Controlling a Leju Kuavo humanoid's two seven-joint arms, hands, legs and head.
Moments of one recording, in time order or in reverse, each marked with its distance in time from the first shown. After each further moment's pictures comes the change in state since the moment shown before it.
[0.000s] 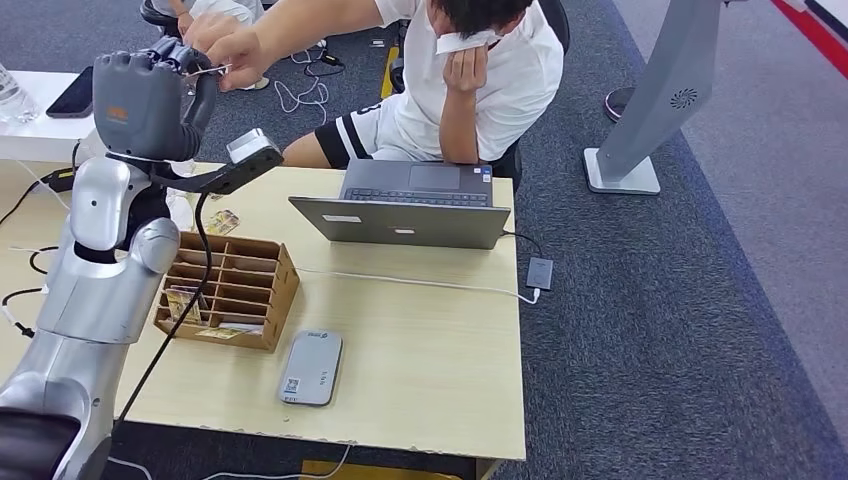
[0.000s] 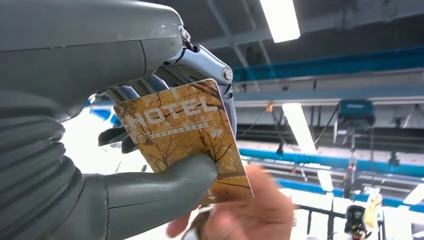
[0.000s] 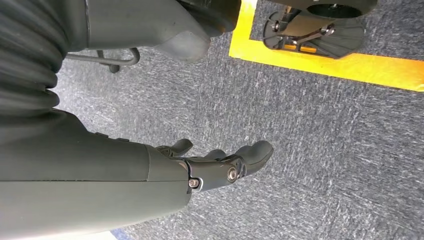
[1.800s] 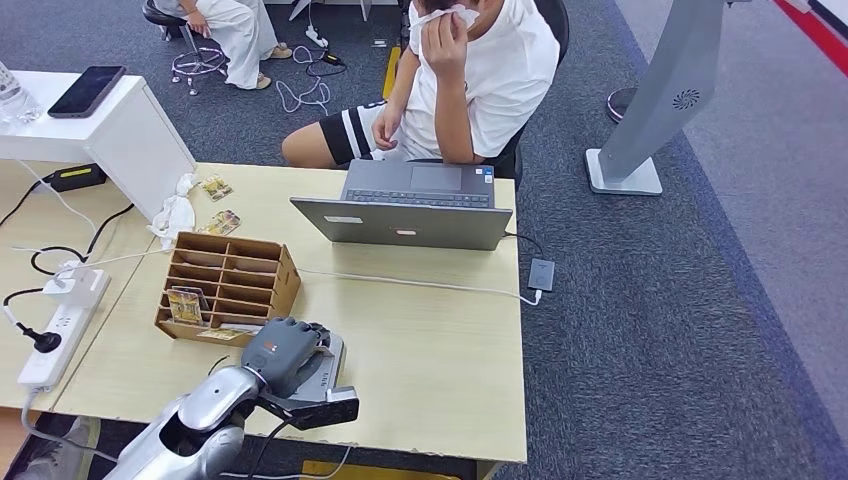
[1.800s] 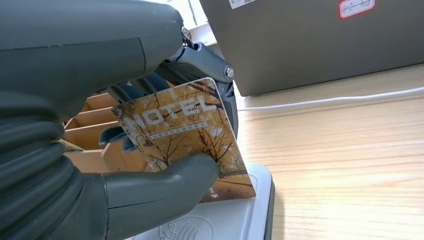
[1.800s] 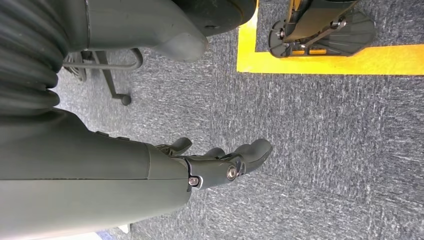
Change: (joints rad) left arm 0.587 0.043 -0.281 -0.105 0.066 -0.407 0.042; right arm 0.035 0.005 -0.116 0.000 -0.064 -0.016 -0.045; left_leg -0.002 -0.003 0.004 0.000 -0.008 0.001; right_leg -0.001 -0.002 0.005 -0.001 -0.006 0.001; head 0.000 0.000
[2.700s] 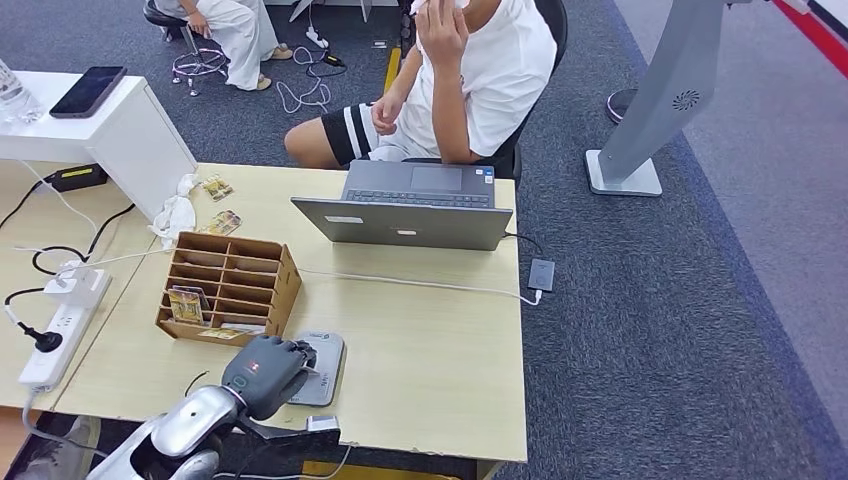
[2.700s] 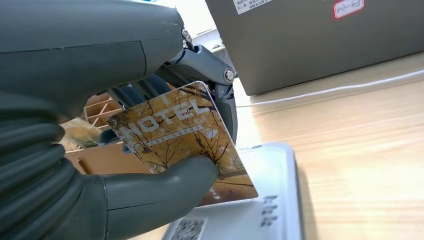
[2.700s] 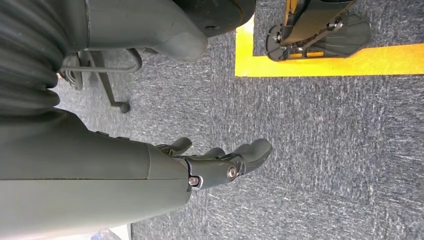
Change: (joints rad) left arm 0.086 0.090 0.000 -0.116 -0.018 0.015 -0.023; right arm 0.007 0.000 -0.033 0.000 -0.011 0.000 -0.020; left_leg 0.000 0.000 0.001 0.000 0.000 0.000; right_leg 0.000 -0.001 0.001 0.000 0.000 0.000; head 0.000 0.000
